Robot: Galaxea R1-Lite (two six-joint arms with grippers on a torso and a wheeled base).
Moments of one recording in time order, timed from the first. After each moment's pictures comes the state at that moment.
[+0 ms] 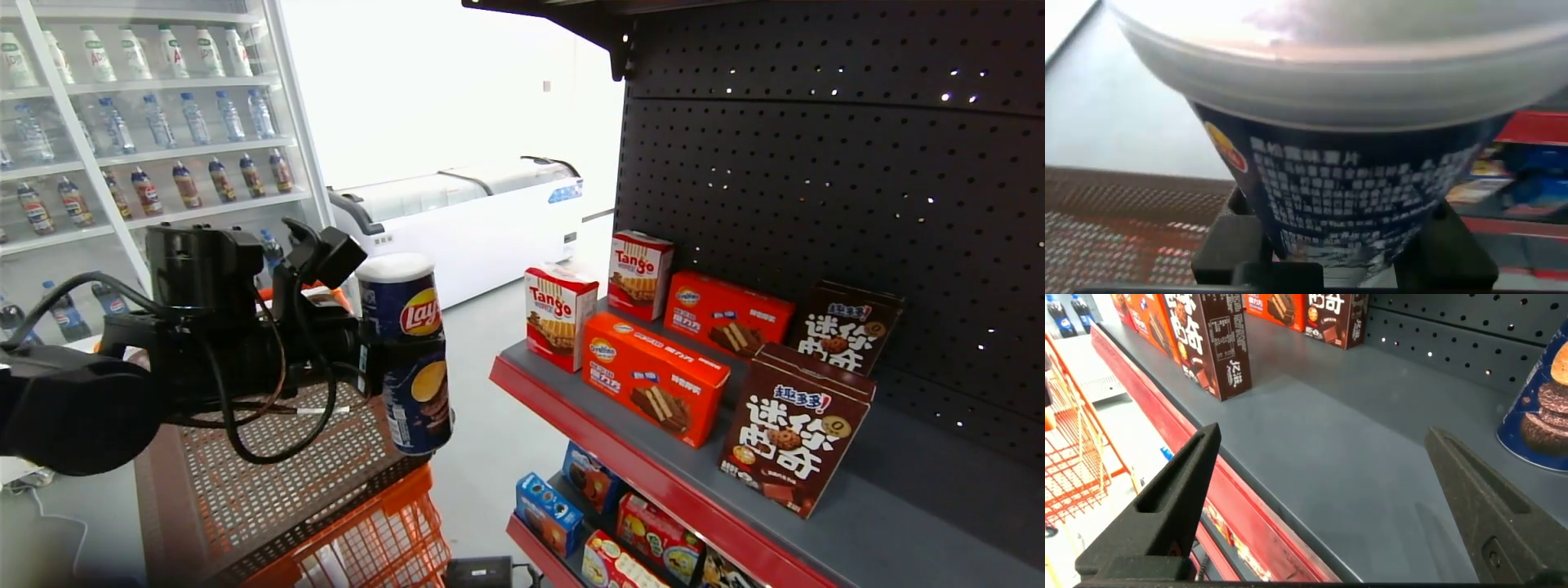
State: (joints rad) left arm -0.22 1.70 -0.86 -0.50 -0.53 0.12; right arm 0.00 0.00 0.00 0.00 0.02 0.00
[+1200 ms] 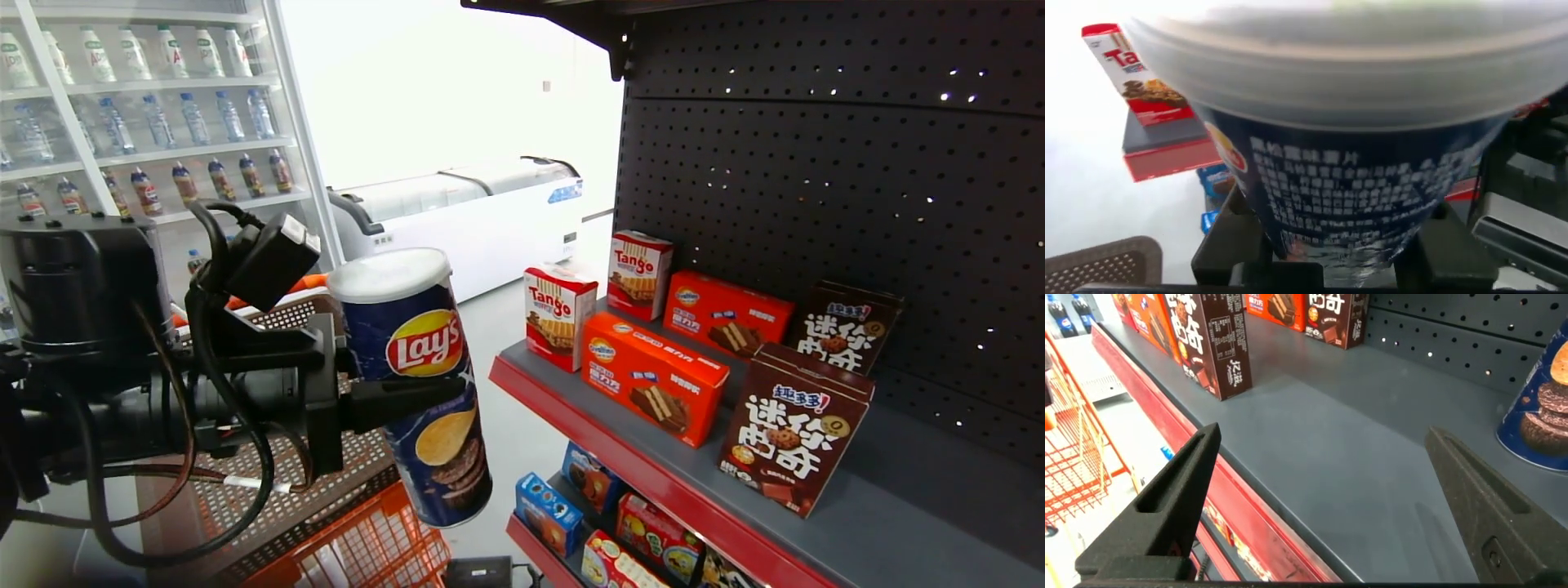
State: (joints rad) left arm -0.35 1.46 -0.73 -0.48 -0.74 0.10; right arm 0.00 0.00 0.00 0.00 0.03 -0.01
